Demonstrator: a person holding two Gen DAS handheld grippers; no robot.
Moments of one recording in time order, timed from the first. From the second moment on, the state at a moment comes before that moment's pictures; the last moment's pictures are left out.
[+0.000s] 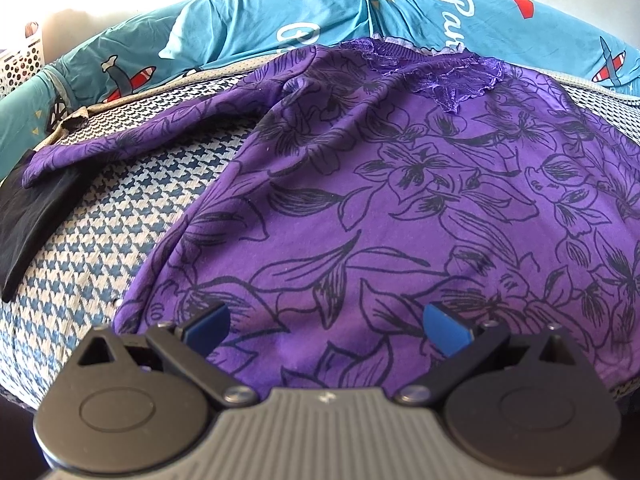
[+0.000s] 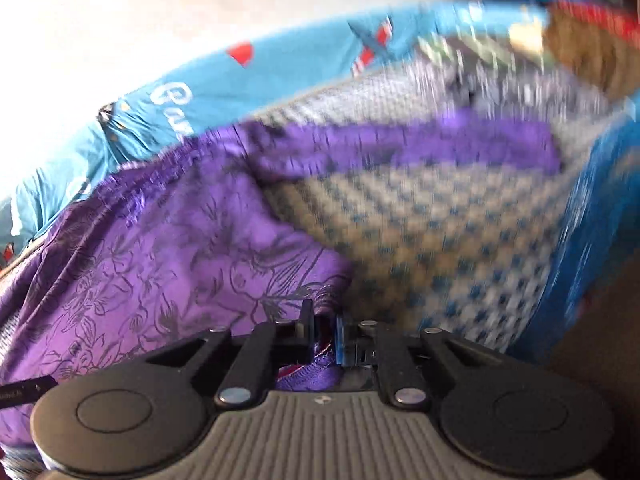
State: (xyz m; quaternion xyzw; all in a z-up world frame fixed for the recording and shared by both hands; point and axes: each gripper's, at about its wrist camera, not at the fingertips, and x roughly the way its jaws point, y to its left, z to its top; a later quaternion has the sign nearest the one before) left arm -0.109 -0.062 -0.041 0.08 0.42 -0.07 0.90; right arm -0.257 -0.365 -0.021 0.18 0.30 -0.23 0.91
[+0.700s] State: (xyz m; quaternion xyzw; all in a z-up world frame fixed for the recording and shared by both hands) left arm -0.101 -0.044 -0.037 0.05 0.43 -0.04 0.90; right arm -0.273 -0.357 0.018 0.12 0.28 -0.29 0.91
